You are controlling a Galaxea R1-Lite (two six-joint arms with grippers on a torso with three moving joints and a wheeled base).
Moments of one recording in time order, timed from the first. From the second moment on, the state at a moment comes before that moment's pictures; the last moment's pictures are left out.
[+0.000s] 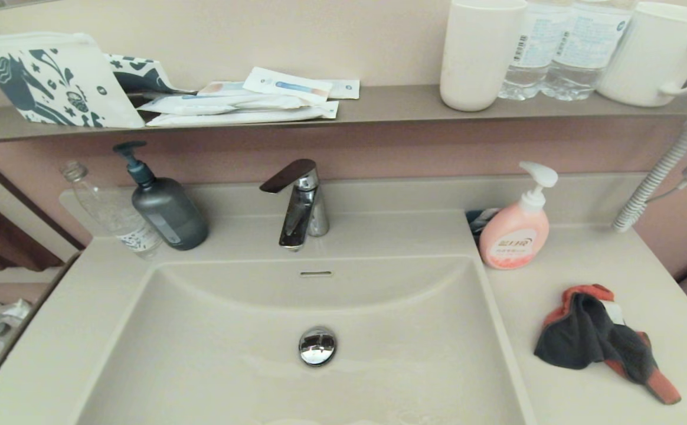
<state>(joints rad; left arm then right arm) 0.00 0.00 0.00 0.00 0.02 0.00 0.00 0.00 -0.04 0.00 -0.01 0.01</state>
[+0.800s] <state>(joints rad) 0.00 0.00 0.00 0.00 0.02 0.00 0.00 0.37 -0.46 0.07 -0.08 0.01</state>
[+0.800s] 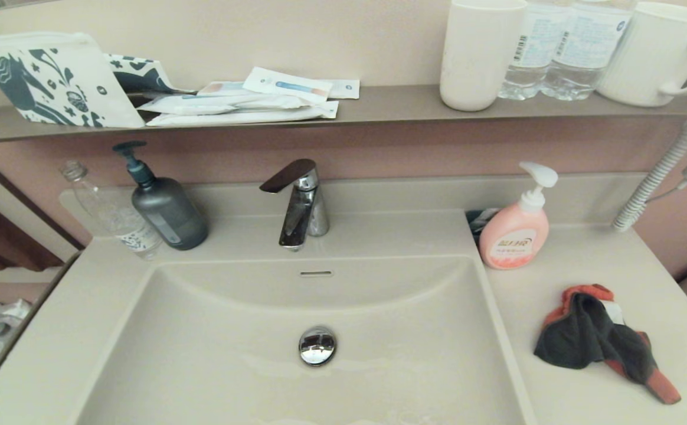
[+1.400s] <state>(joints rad) 0.00 0.00 0.00 0.00 0.02 0.00 -0.03 1.08 -0.82 0.30 -0.14 0.08</state>
